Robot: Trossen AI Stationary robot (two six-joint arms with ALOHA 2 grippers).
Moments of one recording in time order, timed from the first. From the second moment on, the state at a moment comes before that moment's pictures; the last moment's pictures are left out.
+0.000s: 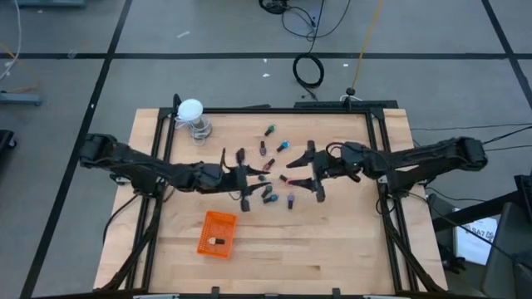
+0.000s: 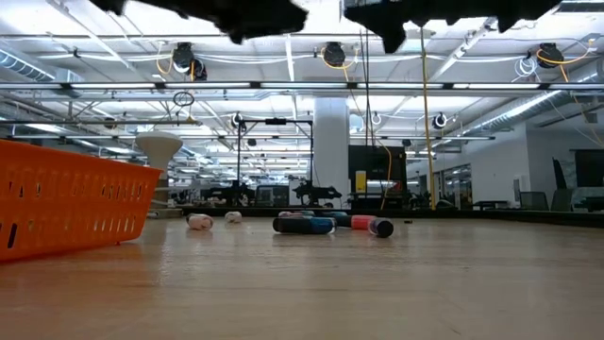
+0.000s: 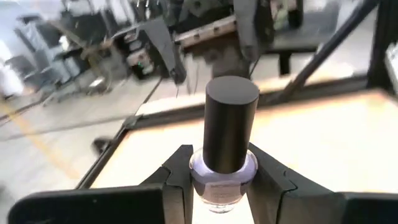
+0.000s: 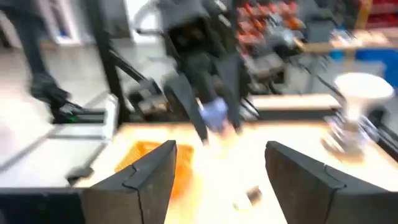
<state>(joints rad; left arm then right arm) -0.19 1.40 0.81 0.42 -0.35 0.22 0.01 1.15 0.71 0.36 -0.11 0.08</state>
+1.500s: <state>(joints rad) -0.67 1.13 0.81 0.27 0.11 -0.35 0.01 1.04 0.38 0.60 0.19 0.15</state>
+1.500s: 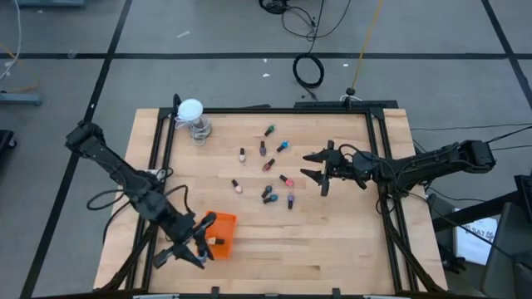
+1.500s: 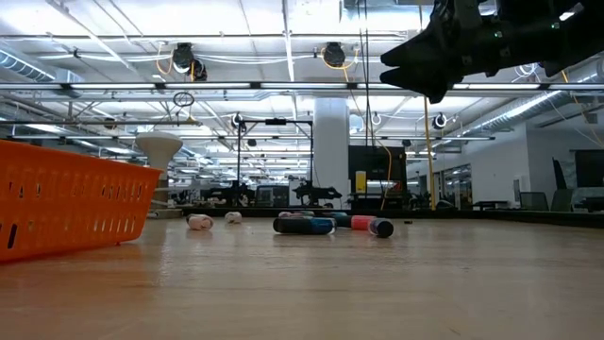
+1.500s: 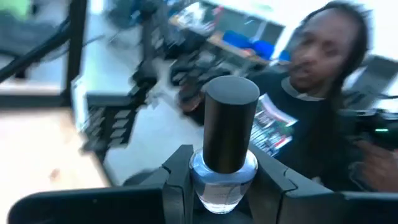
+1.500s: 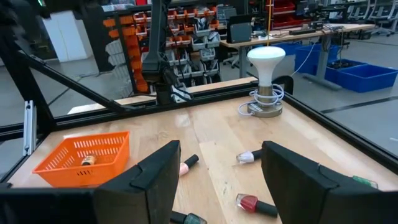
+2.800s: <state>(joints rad) -0.63 1.41 0.81 -0.52 -0.23 -0.84 0.01 1.04 0.38 0.62 0.18 0.16</state>
